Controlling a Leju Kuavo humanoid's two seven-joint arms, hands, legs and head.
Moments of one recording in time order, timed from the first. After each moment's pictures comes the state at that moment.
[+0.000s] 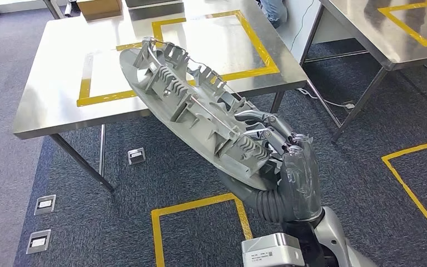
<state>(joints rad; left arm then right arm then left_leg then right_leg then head) -0.11 0.00 -1.12 -0.23 0.68 0.36 0.04 -0.33 -0.32 0.93 -2.17 0.84 -0.48 0.24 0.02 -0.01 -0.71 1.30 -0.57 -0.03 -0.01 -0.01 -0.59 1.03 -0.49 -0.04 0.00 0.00</state>
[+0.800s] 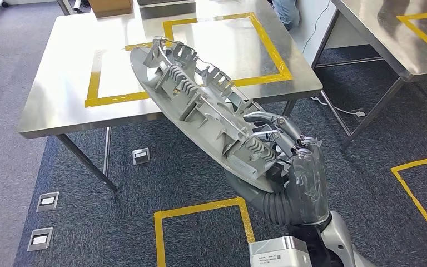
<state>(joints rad) -0.11 0.01 -1.12 -0.23 0.68 0.36 0.04 -0.32 -0.32 0.93 -2.17 0.84 -0.49 0.24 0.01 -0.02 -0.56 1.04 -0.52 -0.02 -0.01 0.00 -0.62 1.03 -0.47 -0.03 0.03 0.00</state>
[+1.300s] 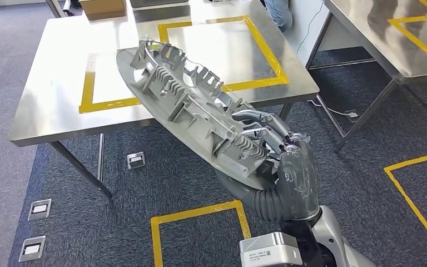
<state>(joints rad) -0.11 0.01 -1.12 -0.23 0.69 0.36 0.04 -0.32 -0.32 0.93 -2.17 0.84 -0.49 0.24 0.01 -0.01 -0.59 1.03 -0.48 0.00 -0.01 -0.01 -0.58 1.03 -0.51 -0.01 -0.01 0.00</state>
